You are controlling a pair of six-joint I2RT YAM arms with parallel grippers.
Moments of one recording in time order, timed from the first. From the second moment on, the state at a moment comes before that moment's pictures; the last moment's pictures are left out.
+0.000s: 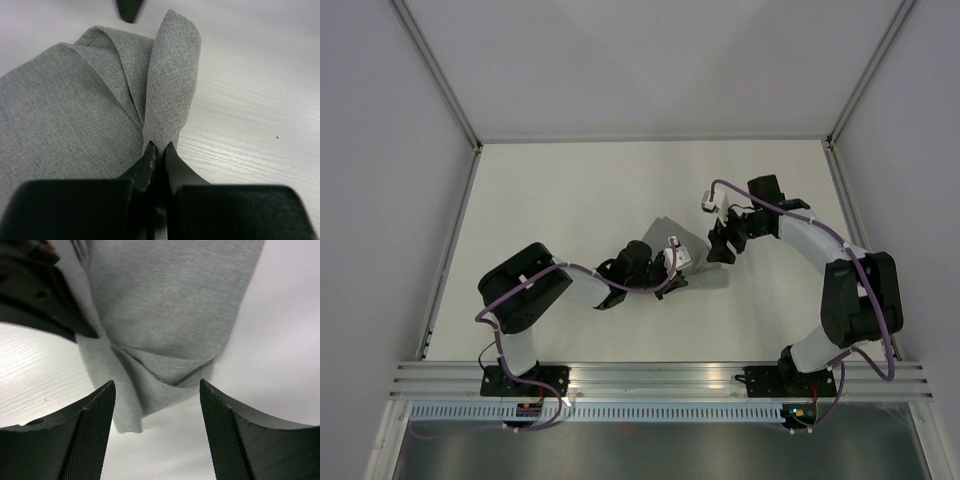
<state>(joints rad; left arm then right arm) -0.89 1.84 0.70 0.72 0.34 0.16 0.19 1.65 1.13 -0.63 -0.74 -0.79</state>
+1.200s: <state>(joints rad) -0.70 2.02 0.93 0.49 0.84 -0.17 0.61 1.35 0.51 0.00 -0.36 -0.93</state>
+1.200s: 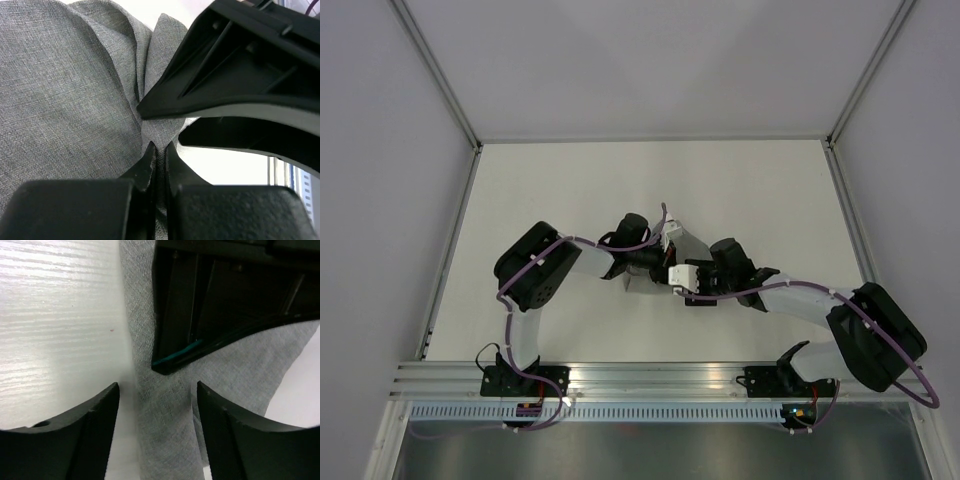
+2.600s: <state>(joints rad) -0.64 1.35 0.52 0.60 -0.20 -0.15 0.48 1.86 1.16 -0.71 -0.62 -1.03</state>
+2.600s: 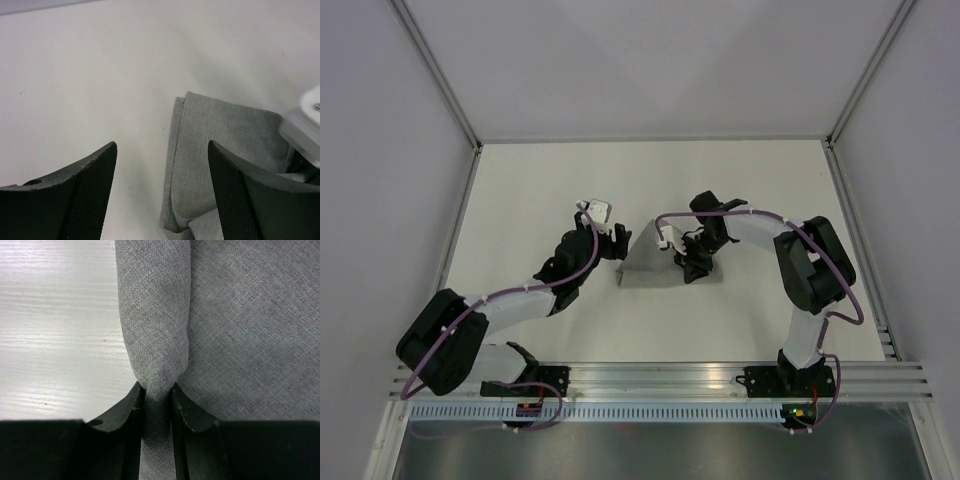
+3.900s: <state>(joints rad) -1.07 1.78 0.54 0.85 -0.10 0.67 0.40 2.25 1.56 -1.27 -0.81 -0.99</state>
